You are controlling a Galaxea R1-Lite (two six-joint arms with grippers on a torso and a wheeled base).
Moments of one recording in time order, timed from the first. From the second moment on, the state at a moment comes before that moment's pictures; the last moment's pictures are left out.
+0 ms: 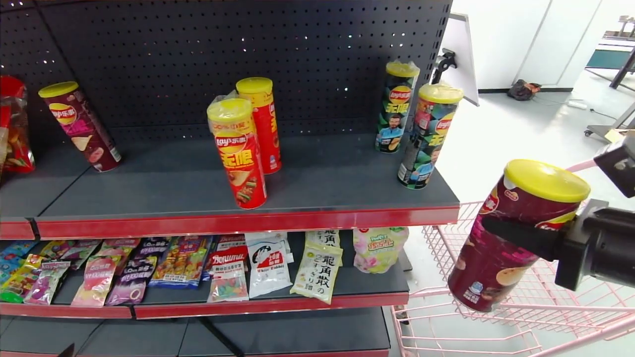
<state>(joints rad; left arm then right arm) -0.22 0.53 -0.33 0.08 0.12 0.45 0.36 1.17 -0.58 -0.31 0.22 -0.10</state>
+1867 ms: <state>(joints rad) -0.22 0.52 -0.34 0.08 0.13 0.46 0.53 1.22 -0.56 -0.35 0.30 -0.13</state>
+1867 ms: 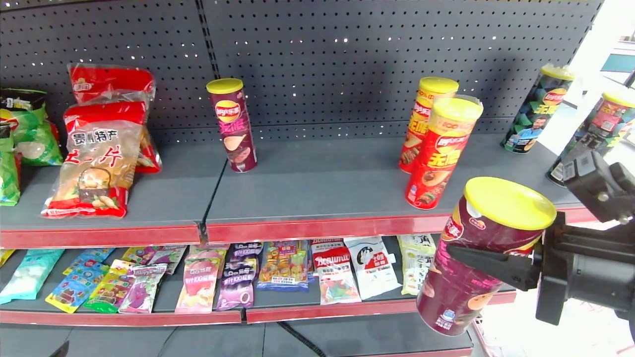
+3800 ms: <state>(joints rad) -0.22 0.53 -0.33 0.08 0.14 0.49 0.56 1.24 -0.56 -0.36 0.30 -0.15</state>
